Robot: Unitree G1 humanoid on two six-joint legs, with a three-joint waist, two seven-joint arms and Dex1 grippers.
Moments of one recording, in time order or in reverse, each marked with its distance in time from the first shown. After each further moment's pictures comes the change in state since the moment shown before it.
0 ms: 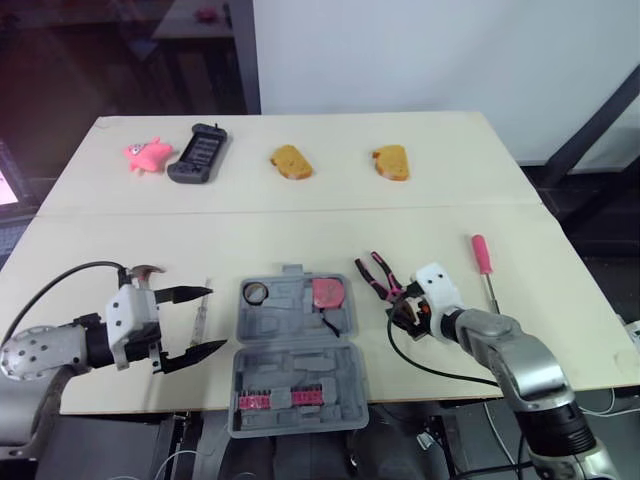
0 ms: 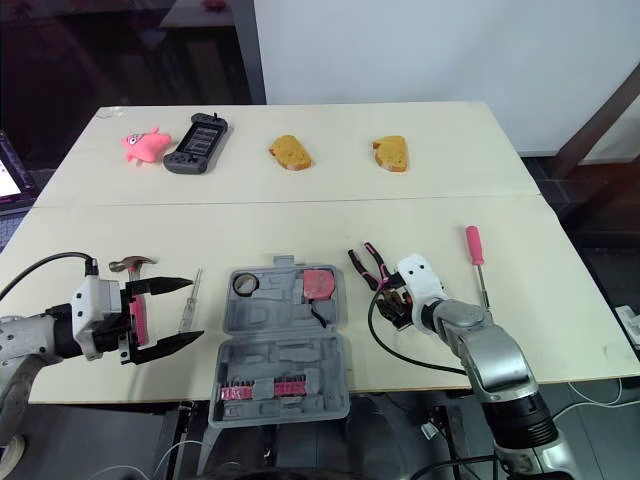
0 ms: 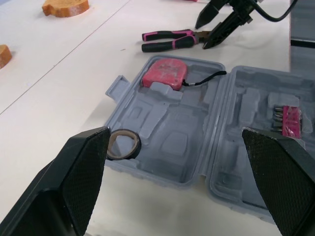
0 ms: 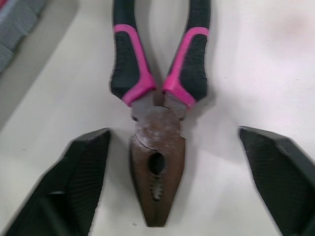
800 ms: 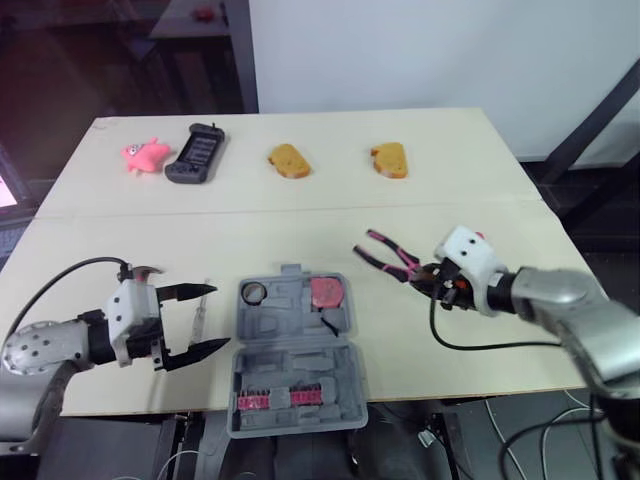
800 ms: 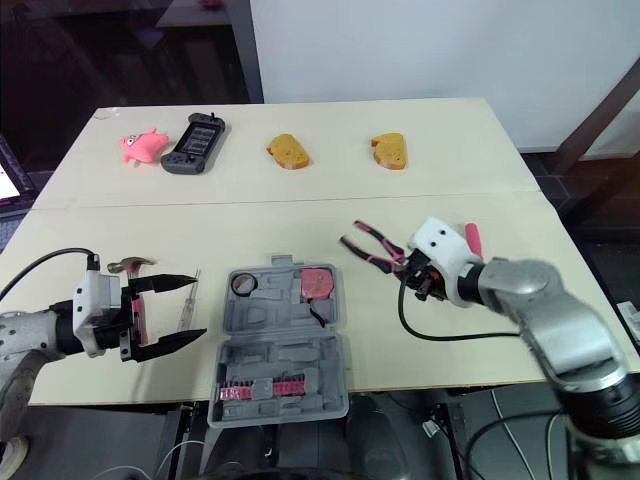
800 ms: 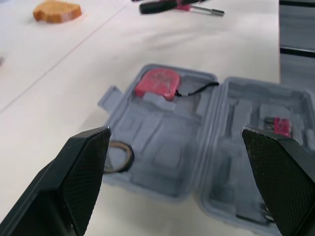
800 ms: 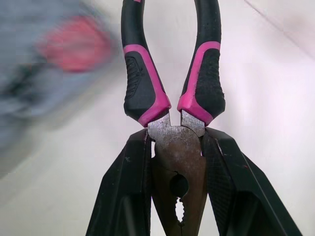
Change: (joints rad) left arm -0.021 0.013 0.003 0.020 -0.033 0.033 -0.027; right arm -0.188 -0.464 -0.021 -0.310 0.192 0.054 0.438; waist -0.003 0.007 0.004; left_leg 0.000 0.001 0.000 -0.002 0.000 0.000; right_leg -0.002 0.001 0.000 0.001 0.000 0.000
